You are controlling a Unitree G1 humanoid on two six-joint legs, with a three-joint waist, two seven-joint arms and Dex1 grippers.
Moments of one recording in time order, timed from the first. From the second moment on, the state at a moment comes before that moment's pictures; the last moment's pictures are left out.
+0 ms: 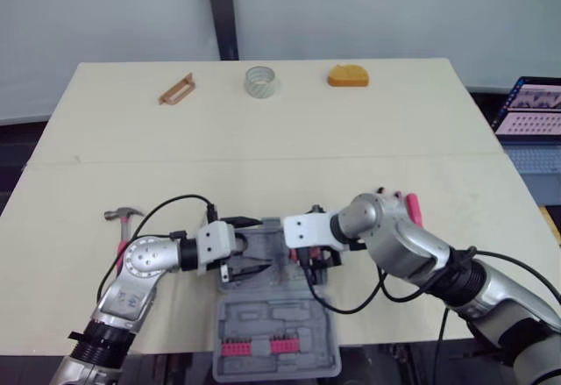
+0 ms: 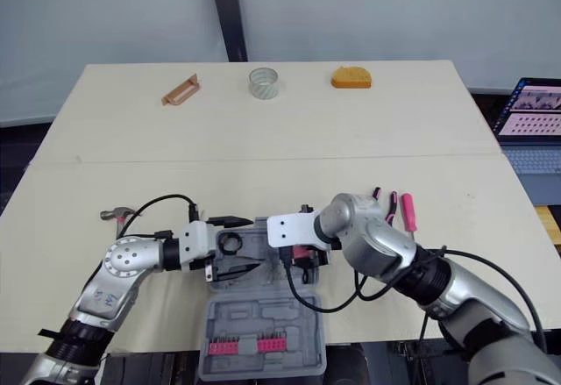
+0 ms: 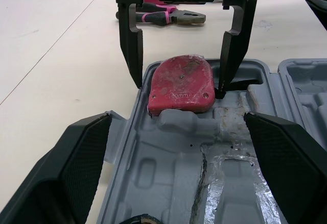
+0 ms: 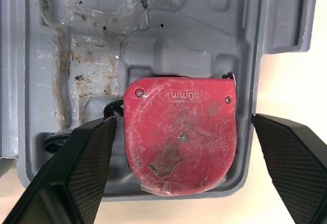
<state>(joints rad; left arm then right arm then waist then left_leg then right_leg) -0.17 0.56 -0.15 -0.07 -0.15 -0.10 -0.95 -0.78 -0.62 0.79 -0.27 -0.27 0.79 1.13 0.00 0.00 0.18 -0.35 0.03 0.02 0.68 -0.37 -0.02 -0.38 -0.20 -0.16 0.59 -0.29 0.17</state>
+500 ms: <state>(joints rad) -0.16 0.56 -0.16 -0.11 -0.16 -0.06 -0.94 -0.62 -0.60 0.43 -0.36 -0.01 0.73 1.13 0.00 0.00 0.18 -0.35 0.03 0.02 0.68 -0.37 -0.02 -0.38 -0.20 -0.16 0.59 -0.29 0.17</state>
